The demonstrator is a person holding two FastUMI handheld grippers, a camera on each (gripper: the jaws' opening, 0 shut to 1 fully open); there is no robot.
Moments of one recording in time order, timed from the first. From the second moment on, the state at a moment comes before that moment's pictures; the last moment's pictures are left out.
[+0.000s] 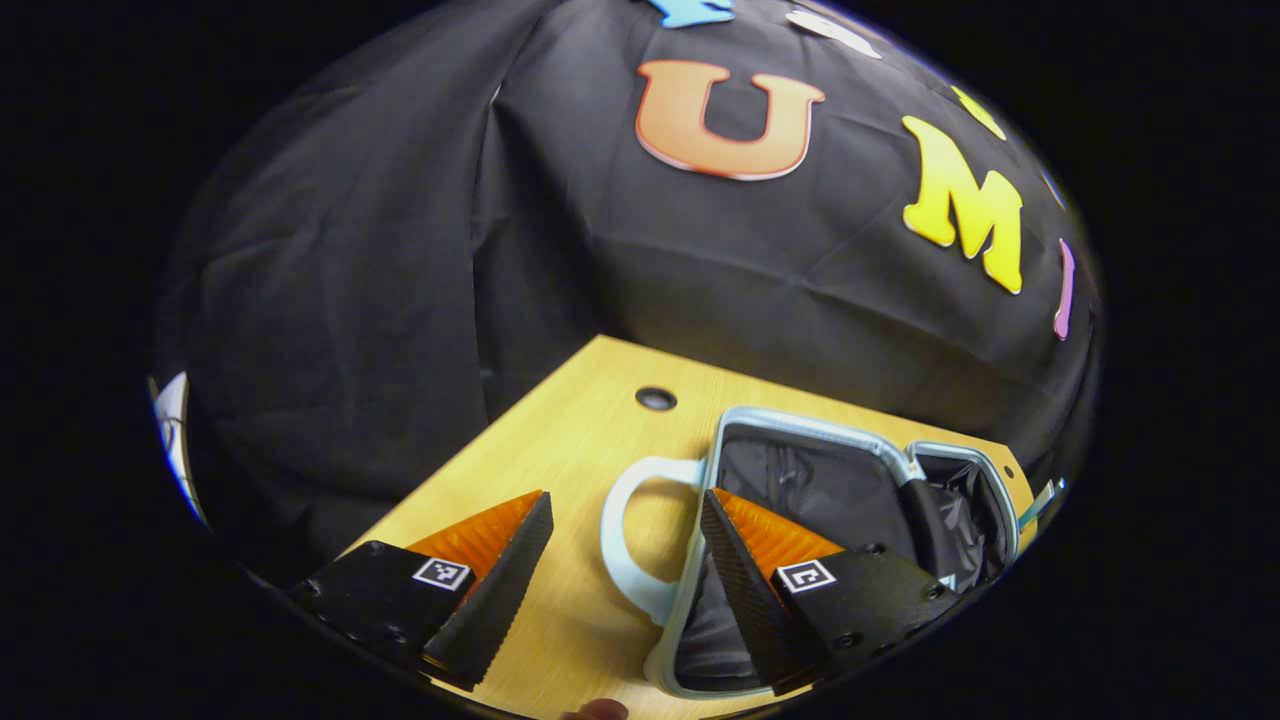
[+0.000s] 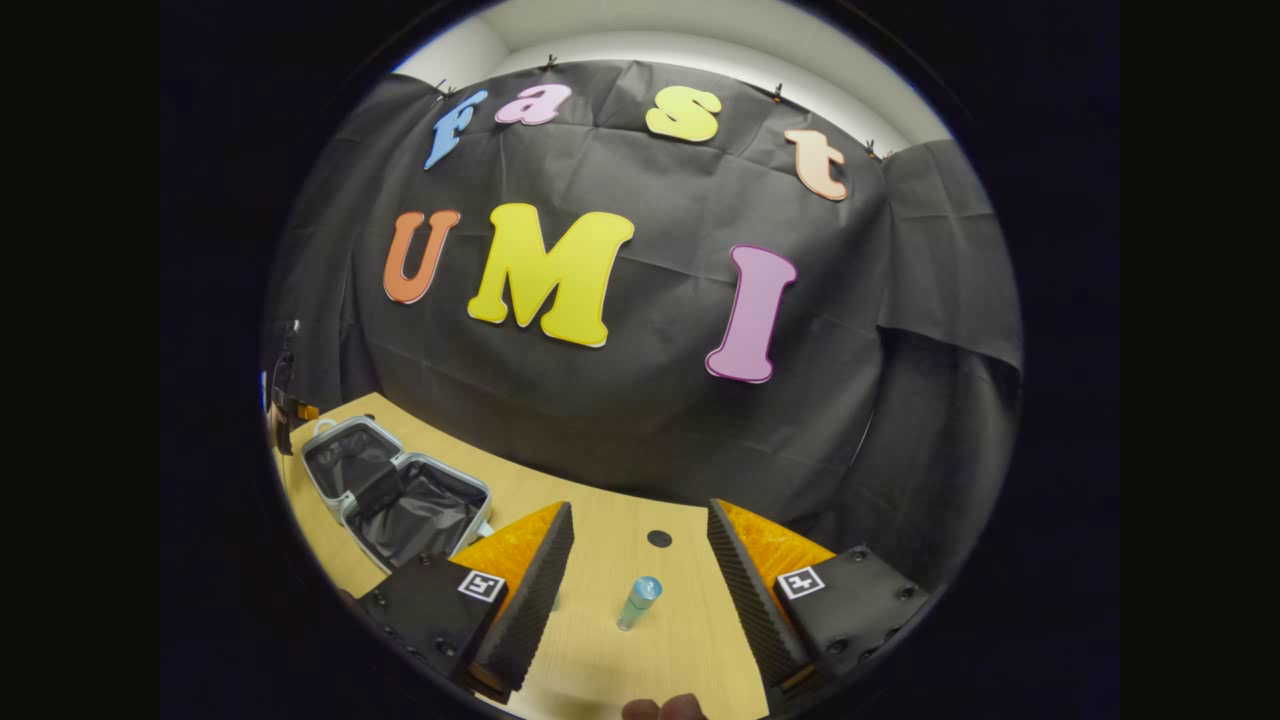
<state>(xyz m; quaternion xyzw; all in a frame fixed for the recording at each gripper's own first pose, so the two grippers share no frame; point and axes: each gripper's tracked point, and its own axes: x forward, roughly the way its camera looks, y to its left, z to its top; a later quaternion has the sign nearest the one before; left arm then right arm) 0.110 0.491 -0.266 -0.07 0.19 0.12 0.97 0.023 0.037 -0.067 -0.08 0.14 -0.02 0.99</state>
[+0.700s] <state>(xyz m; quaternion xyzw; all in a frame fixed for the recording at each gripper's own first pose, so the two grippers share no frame) 0.024 0.175 -0.004 0.08 -0.05 0.04 0.99 -0.011 -0.031 -0.075 -0.03 0.11 -0.02 0.99</state>
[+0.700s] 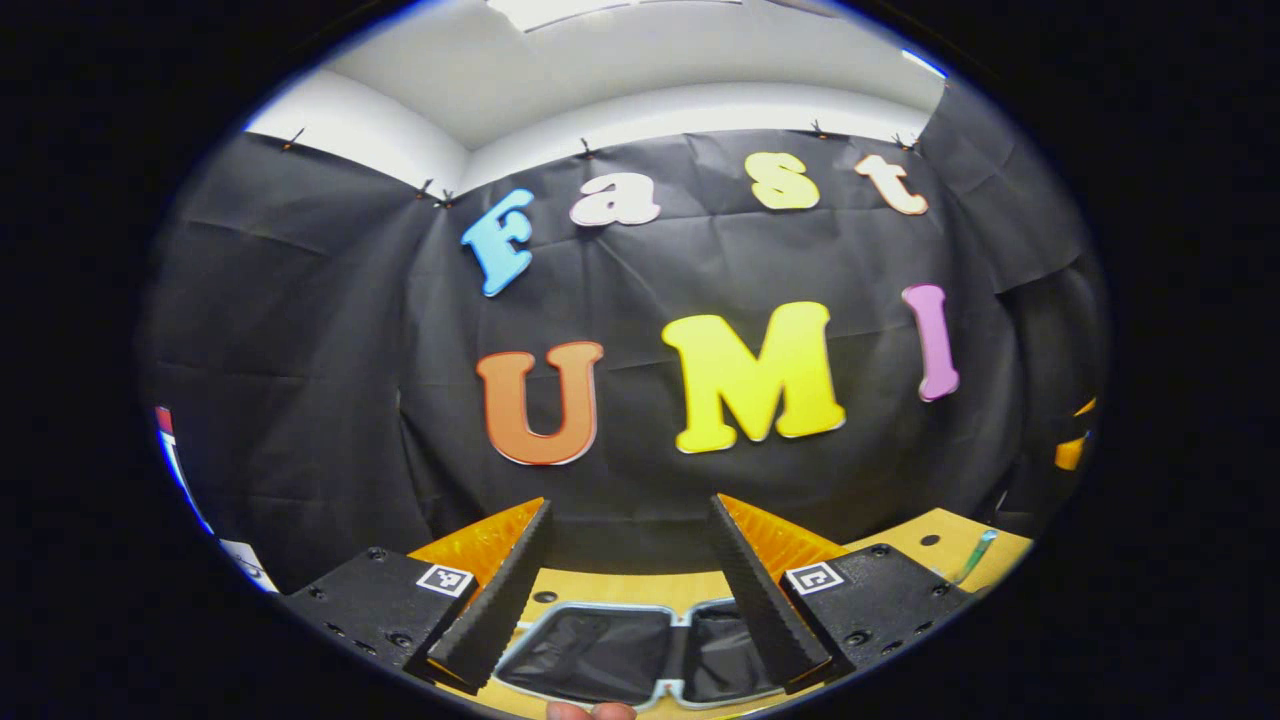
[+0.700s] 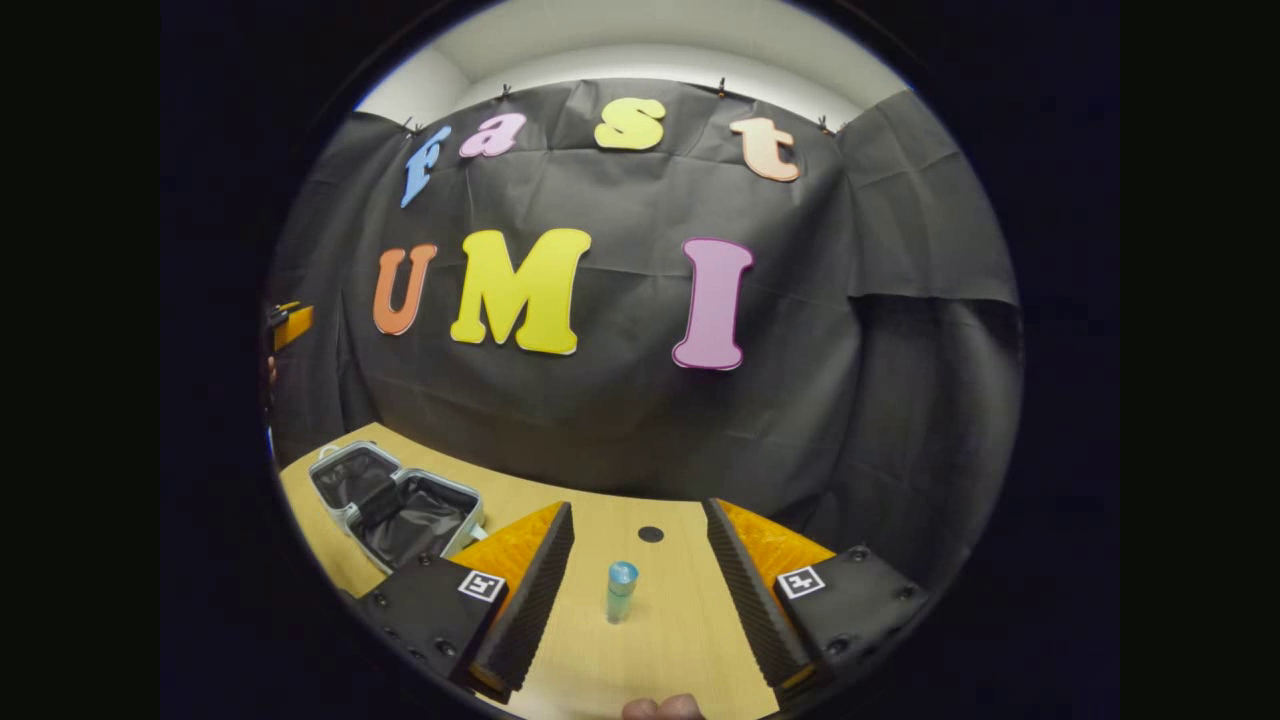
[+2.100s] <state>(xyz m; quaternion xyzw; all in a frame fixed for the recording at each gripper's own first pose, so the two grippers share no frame) 0.108 -0.141 -0.361 0.02 0.26 -0.15 0.95 -0.071 -0.177 -0.159 -0.05 0.22 -0.08 0.97</state>
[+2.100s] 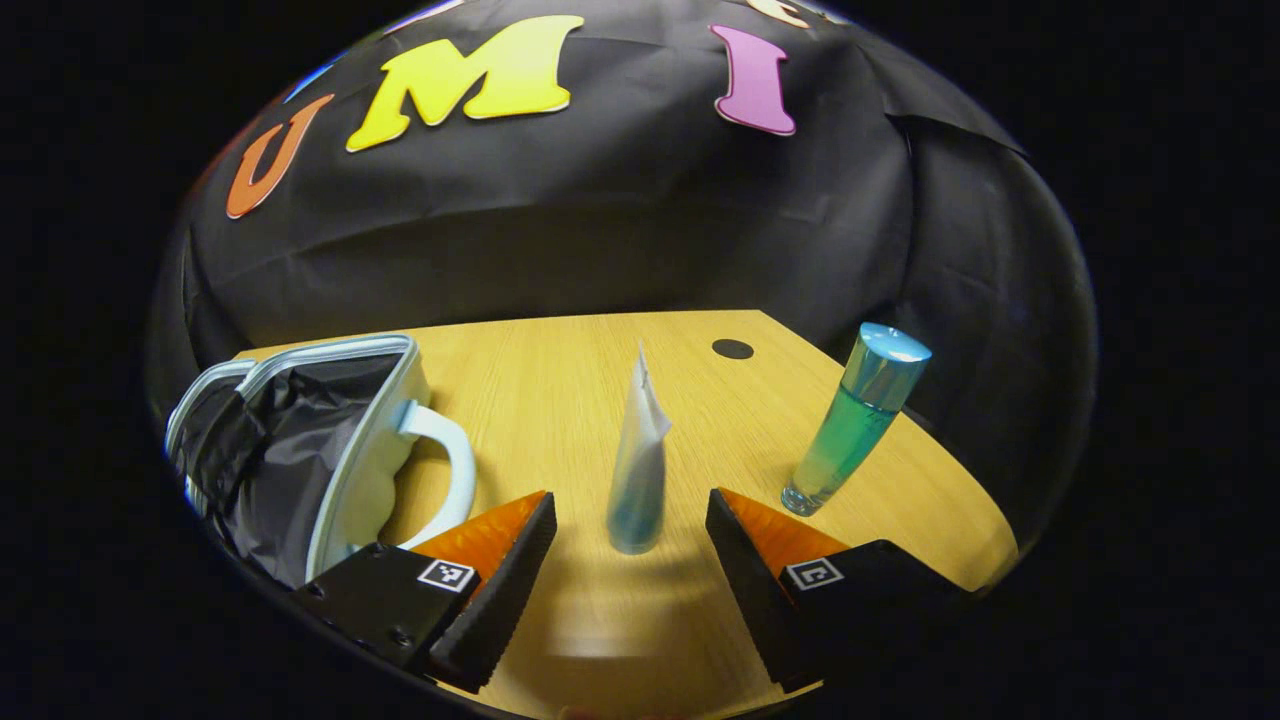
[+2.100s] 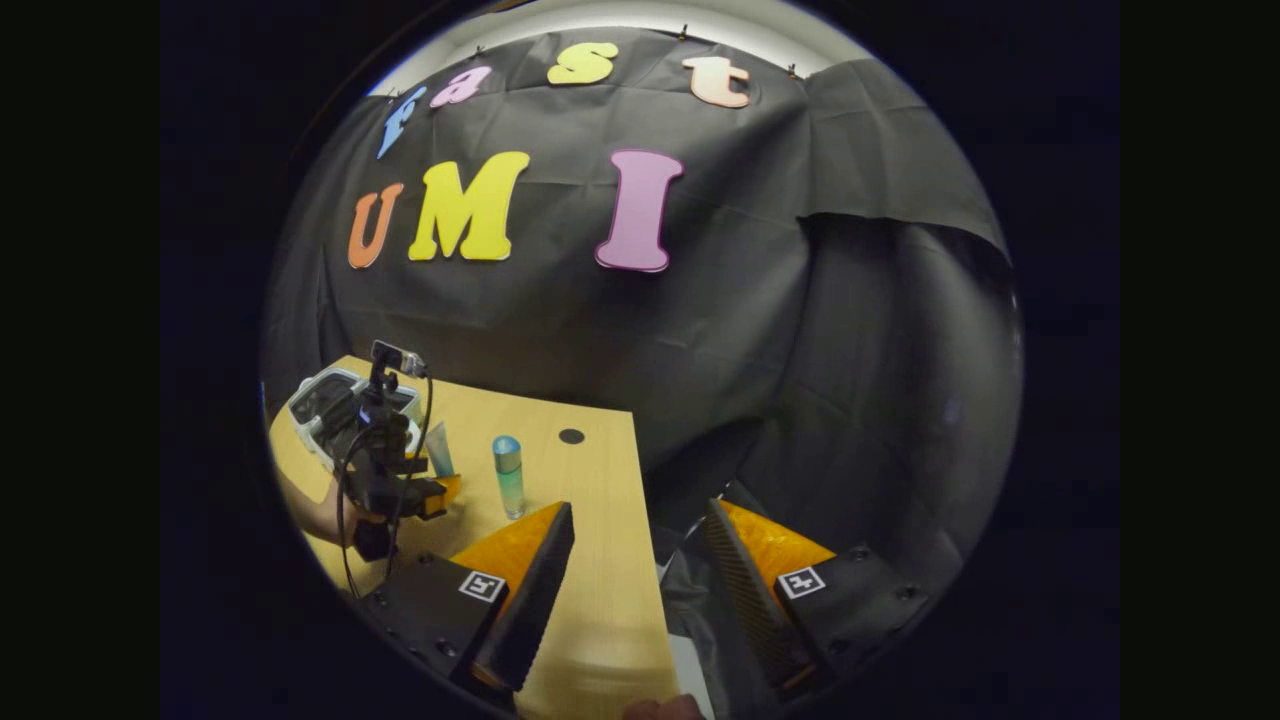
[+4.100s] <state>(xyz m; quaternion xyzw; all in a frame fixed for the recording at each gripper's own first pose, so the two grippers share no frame) -0.009 0.072 -0.242 -0.02 0.36 -0.05 0.93 0.114 -0.021 -0.391 0.06 0.36 0.04 0.93</state>
